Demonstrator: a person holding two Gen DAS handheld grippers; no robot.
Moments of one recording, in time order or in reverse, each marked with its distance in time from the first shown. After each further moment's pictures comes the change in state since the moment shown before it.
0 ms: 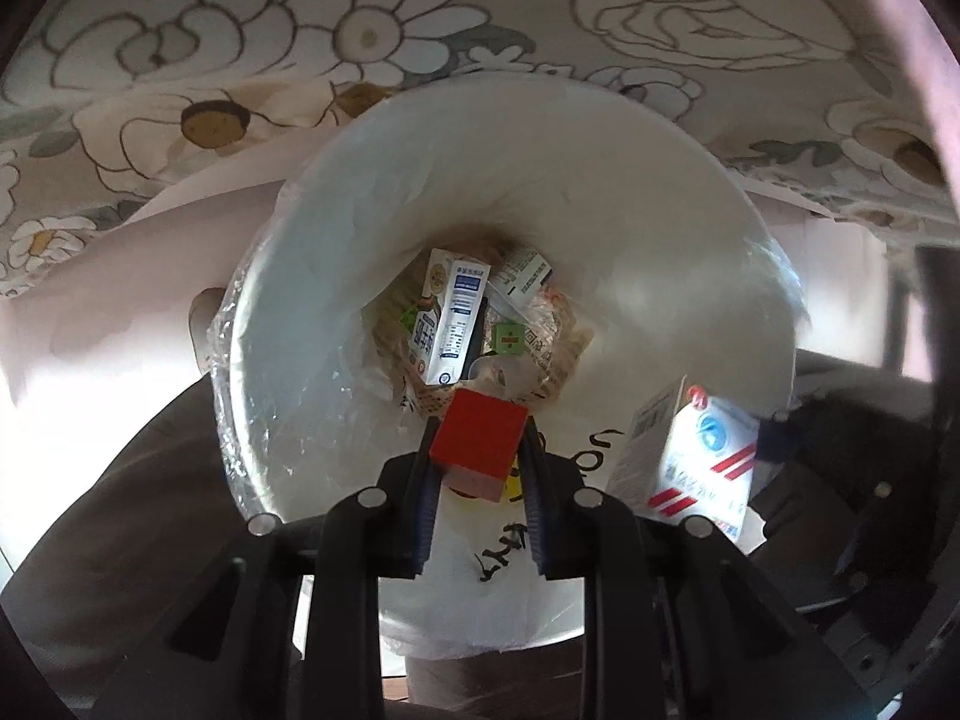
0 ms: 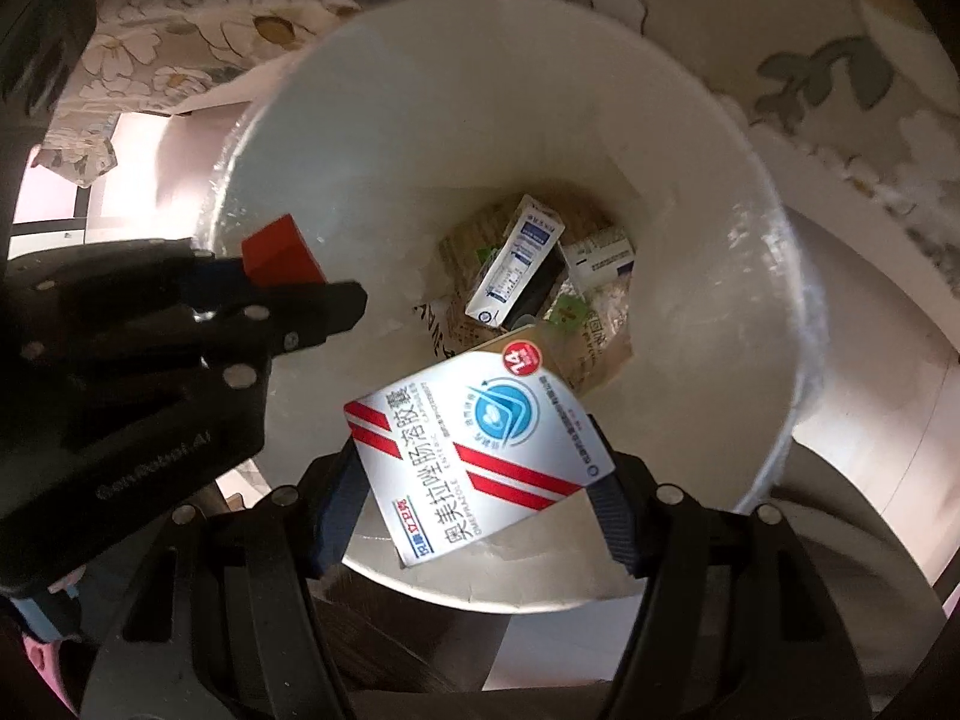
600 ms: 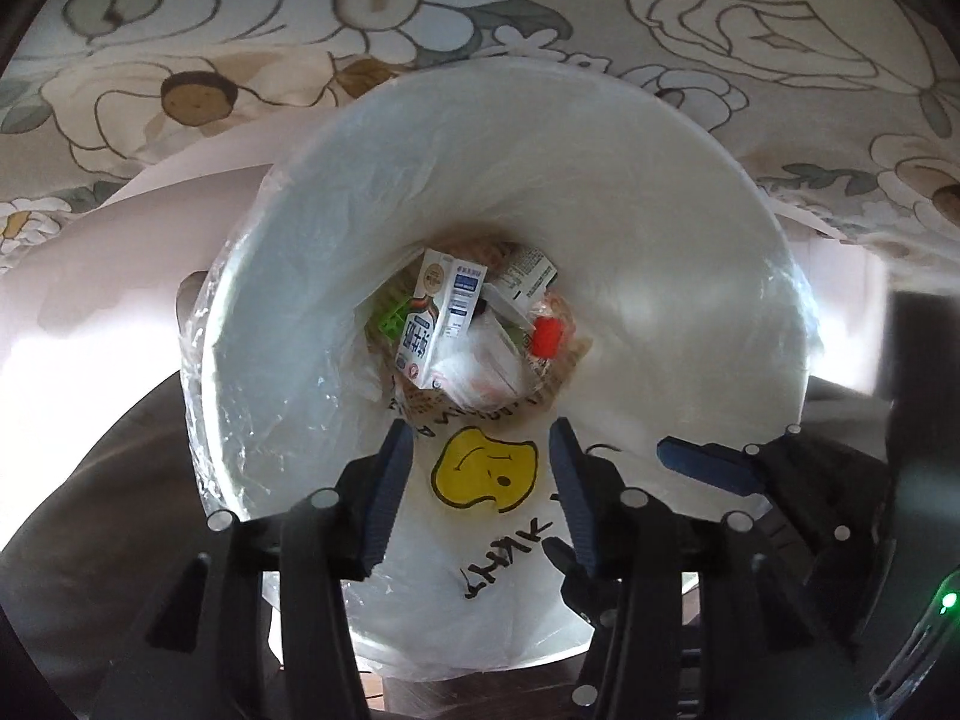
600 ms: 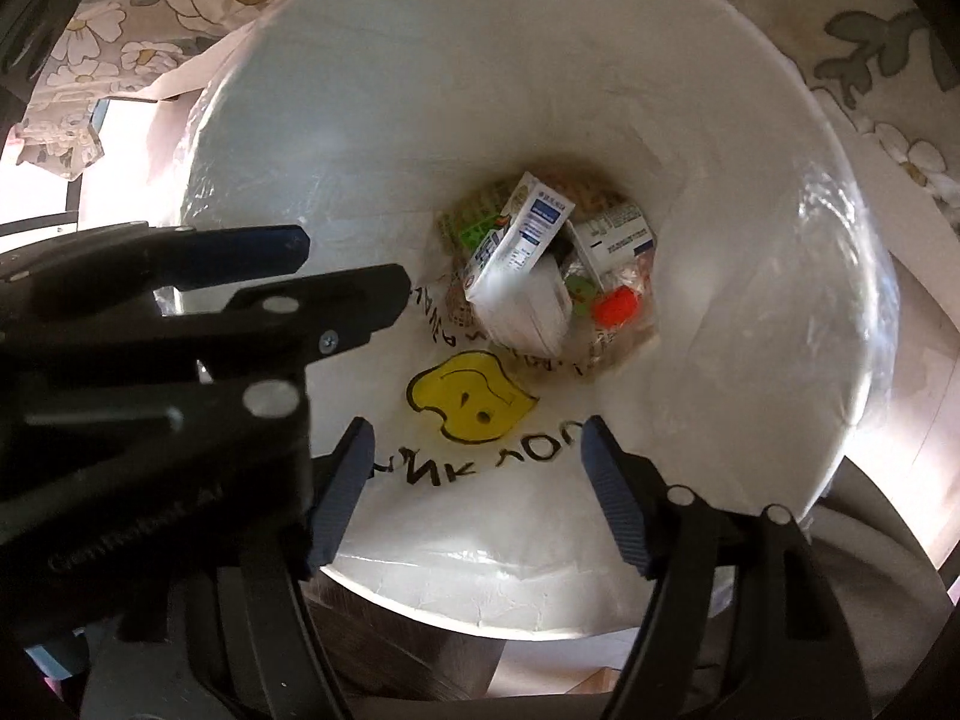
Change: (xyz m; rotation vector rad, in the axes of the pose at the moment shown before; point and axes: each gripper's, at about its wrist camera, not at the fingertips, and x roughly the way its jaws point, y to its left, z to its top) left arm 0.011 0.005 0.006 -0.053 0.016 -0.019; right arm 0.020 0.002 0.005 0.005 0.056 -0.005
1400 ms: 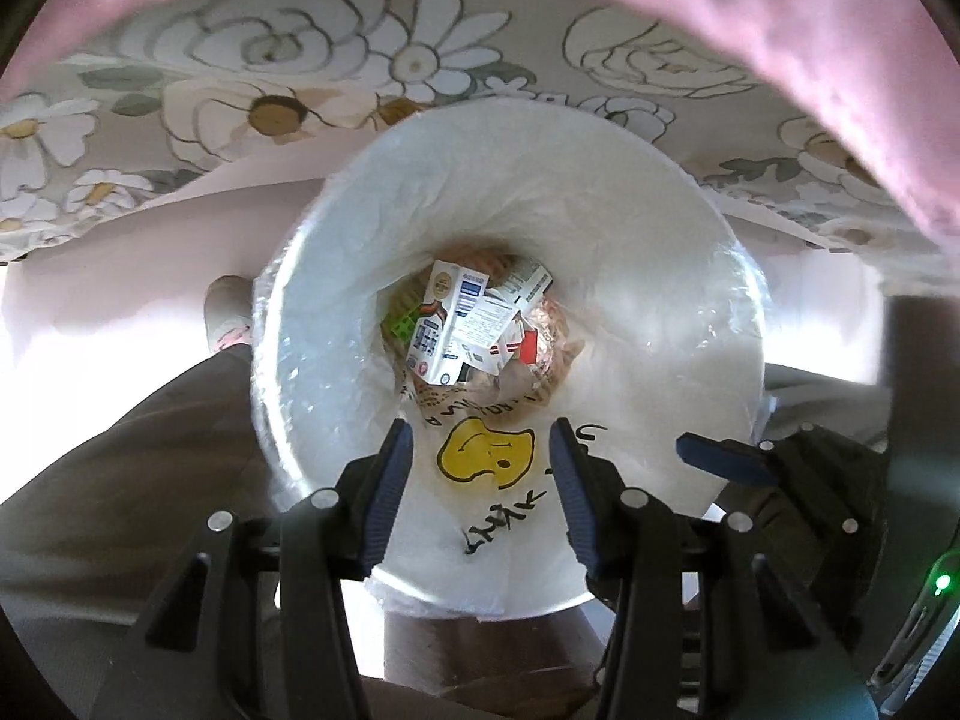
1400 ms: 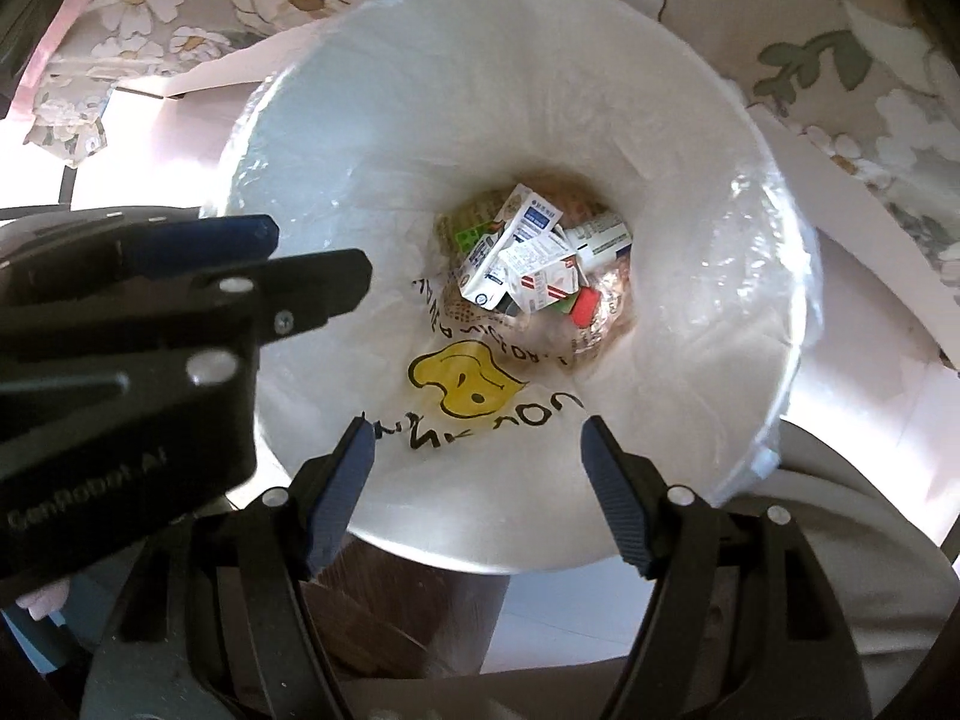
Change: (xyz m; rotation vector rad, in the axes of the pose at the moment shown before) left arm -0.045 -0.004 -0.031 -0.001 -0.089 0.022; right arm -0.040 0.015 -0.033 -0.035 -0.076 -0.066
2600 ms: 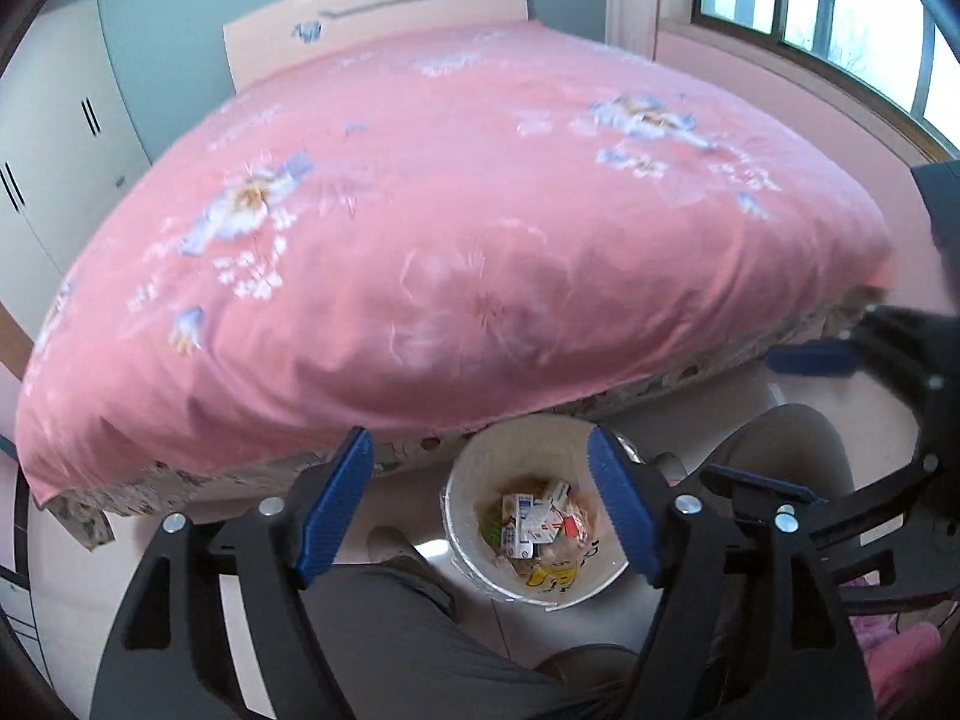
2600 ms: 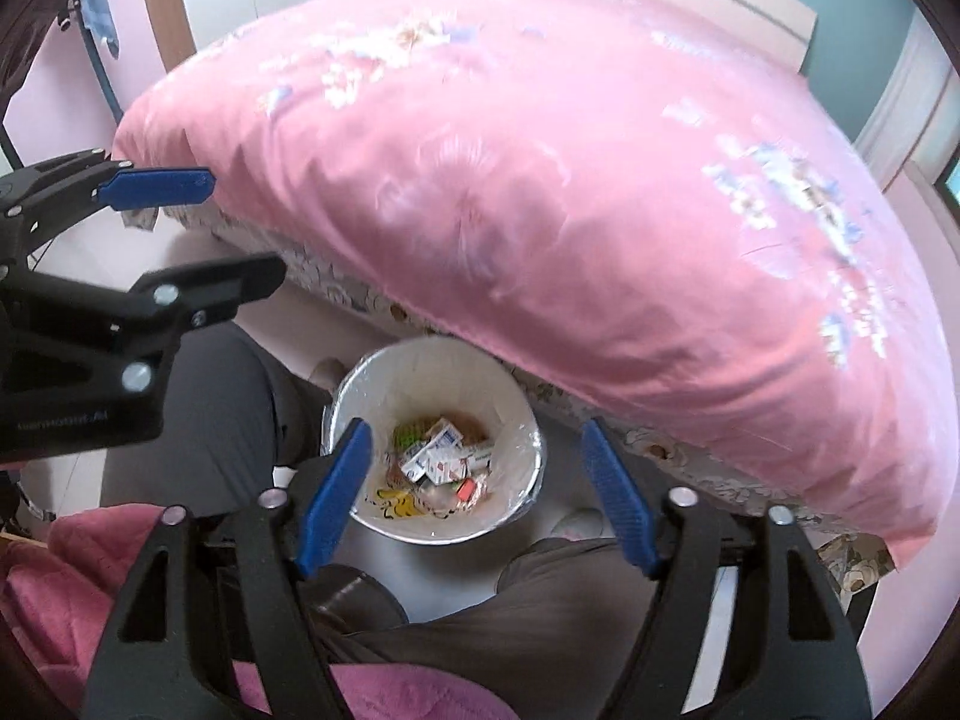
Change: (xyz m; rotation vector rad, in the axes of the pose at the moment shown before) left arm -0.286 -0.055 -0.141 0.316 -0.736 0.187; right arm -0.284 0.078 -0.142 -0.199 -0.659 -0.299
